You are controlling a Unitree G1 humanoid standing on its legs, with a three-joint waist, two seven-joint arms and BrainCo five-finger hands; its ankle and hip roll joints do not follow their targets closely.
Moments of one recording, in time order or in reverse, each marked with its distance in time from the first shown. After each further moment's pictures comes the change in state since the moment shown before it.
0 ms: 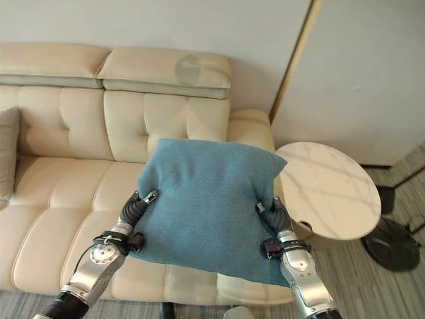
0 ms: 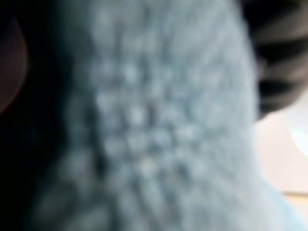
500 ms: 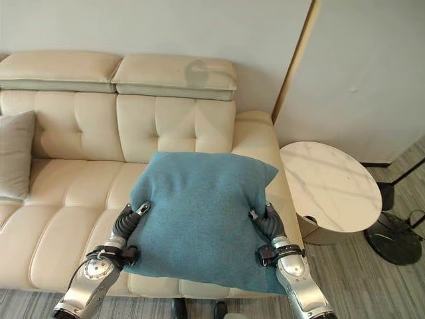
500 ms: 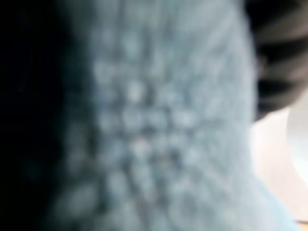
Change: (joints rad) left arm 0.115 -0.033 0.027 -0.031 0.000 -0.002 -0.011; right arm 0.037 -0.037 0.028 0.014 0.007 -0.004 0.012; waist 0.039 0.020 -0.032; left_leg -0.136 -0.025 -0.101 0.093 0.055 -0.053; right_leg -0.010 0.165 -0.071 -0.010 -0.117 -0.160
